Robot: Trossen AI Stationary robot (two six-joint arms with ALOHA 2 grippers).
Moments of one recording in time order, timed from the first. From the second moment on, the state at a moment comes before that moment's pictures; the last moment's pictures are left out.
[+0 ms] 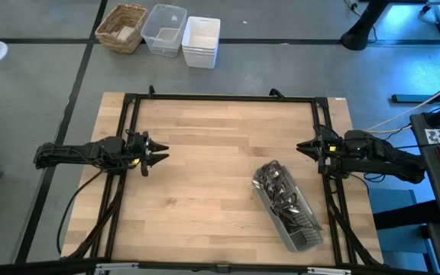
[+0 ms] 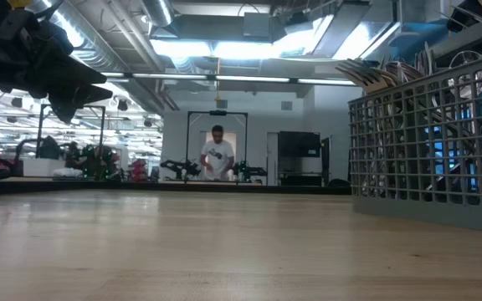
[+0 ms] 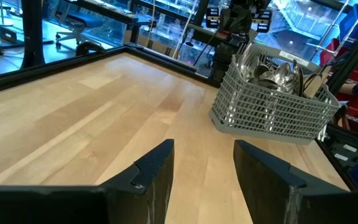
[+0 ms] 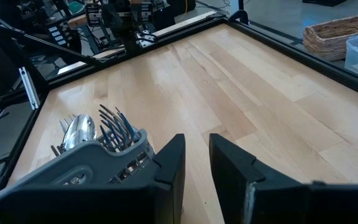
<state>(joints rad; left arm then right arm) -0.01 0.04 0.07 -0.16 -0.20 -0.34 -0.10 0.11 0.46 -0.65 0.06 0.31</state>
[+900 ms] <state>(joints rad) -0.01 0.04 0.07 -0.16 -0.20 -0.34 -0.10 0.11 0.46 -0.65 0.06 0.31</state>
